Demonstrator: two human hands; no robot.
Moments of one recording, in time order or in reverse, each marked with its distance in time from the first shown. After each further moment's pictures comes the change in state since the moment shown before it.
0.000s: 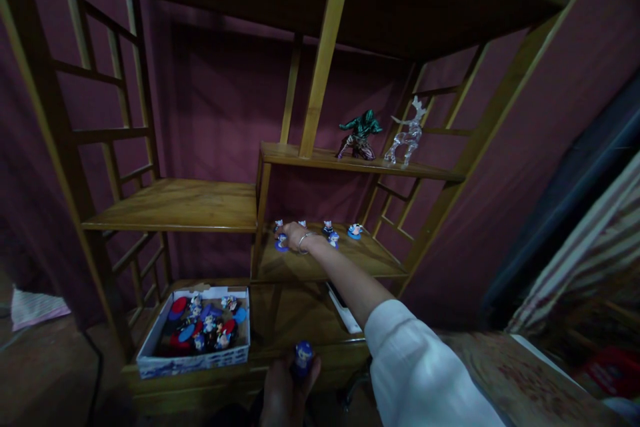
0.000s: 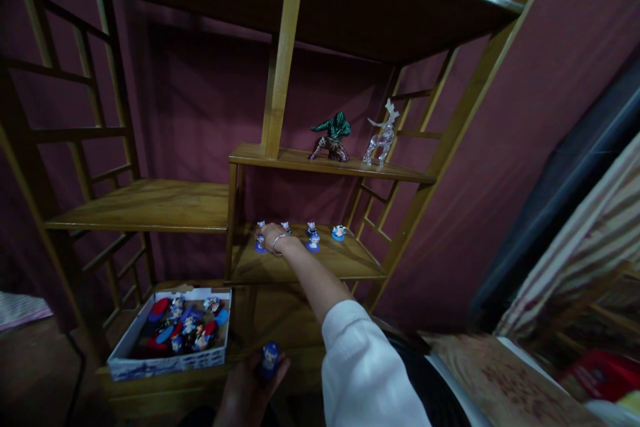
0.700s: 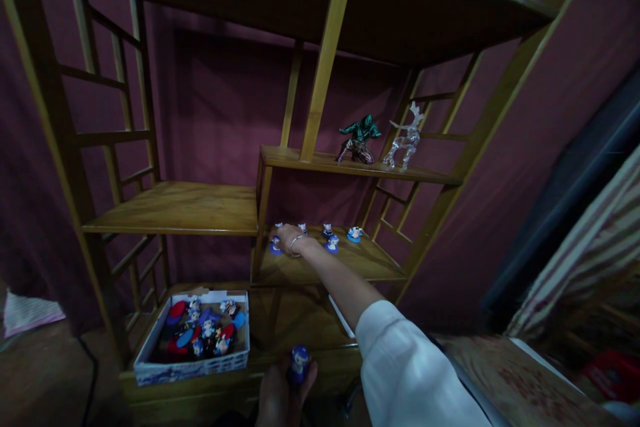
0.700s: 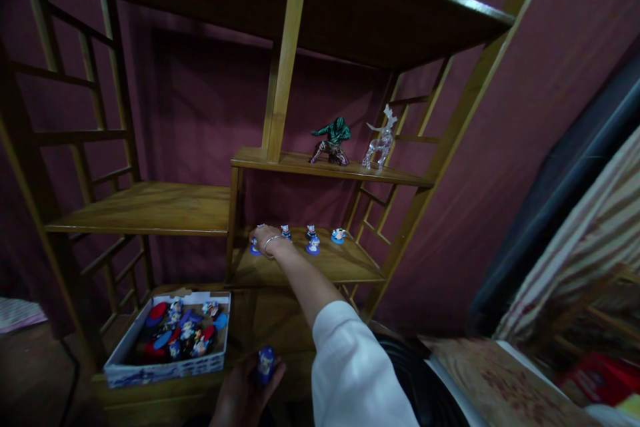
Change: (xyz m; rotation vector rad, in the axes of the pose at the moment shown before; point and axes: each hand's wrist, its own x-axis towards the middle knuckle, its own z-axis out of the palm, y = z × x) left_hand -0.001 0.009 0.000 -0.008 0.033 -0.040; right_hand 0.016 -0.014 0.003 -0.190 -0.044 0.026
